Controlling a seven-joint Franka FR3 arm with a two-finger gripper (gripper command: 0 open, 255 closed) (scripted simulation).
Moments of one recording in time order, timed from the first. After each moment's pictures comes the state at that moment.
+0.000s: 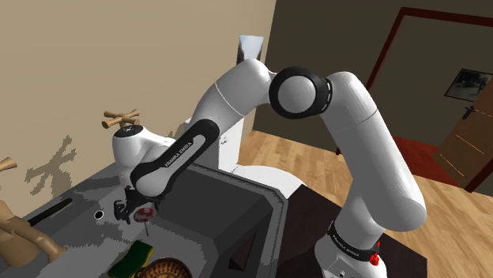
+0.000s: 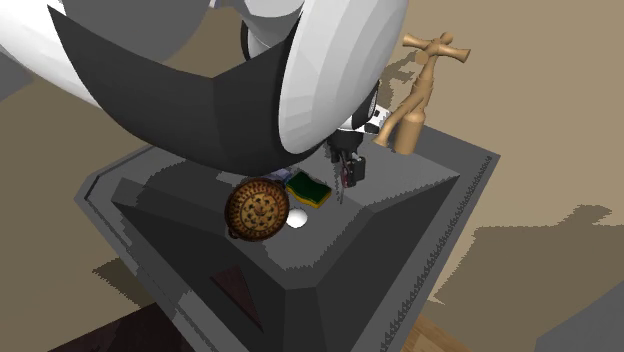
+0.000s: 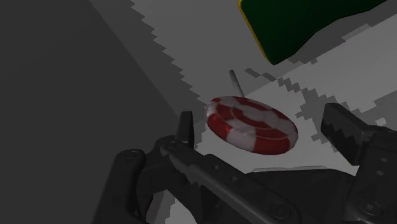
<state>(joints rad) 0.33 0.78 0.27 -1.69 -0.32 2.43 0.88</state>
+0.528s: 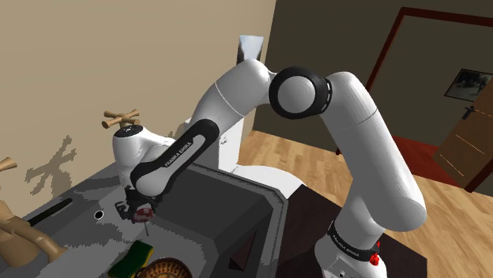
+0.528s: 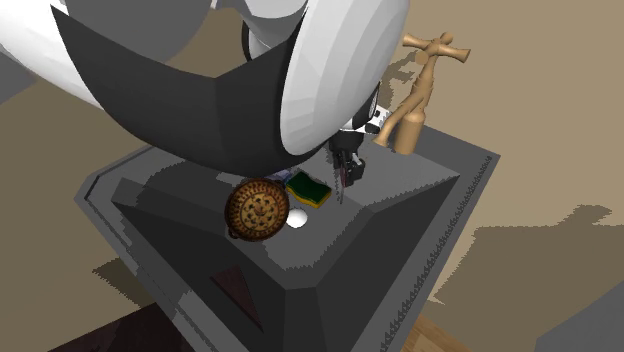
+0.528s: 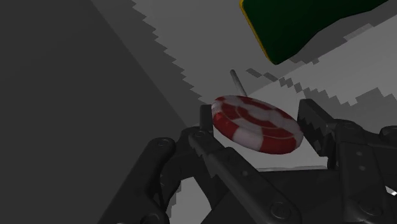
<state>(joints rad) 0.33 0.78 0.27 -1.69 -0.32 2.43 0.88</state>
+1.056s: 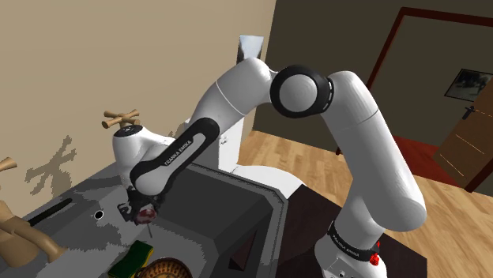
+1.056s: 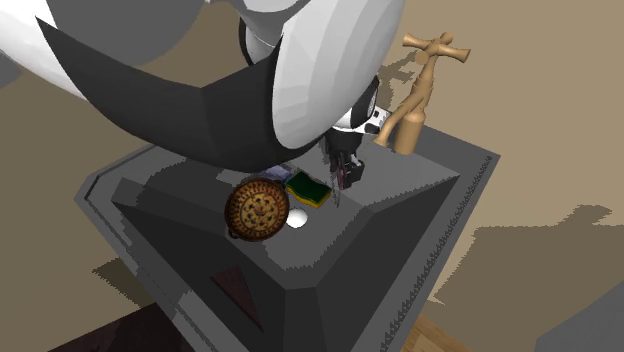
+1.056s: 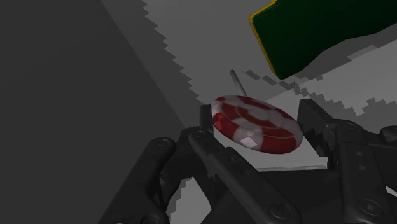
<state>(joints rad) 0.33 0.77 0.28 -1.70 -0.30 2.39 0.81</state>
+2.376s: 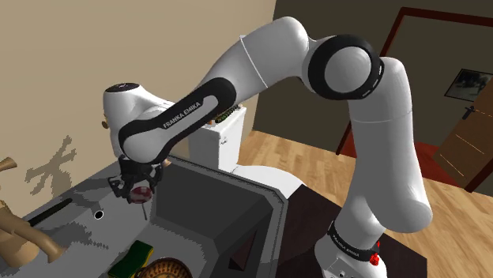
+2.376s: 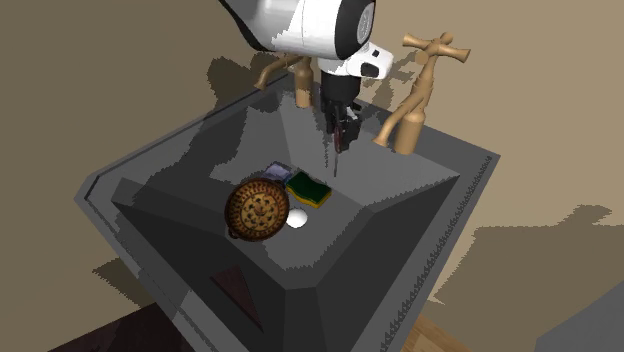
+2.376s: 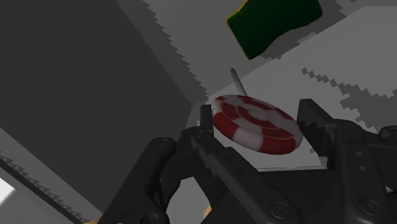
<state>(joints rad) 0.44 0.50 0.19 -1.78 -0.14 2.27 0.80</state>
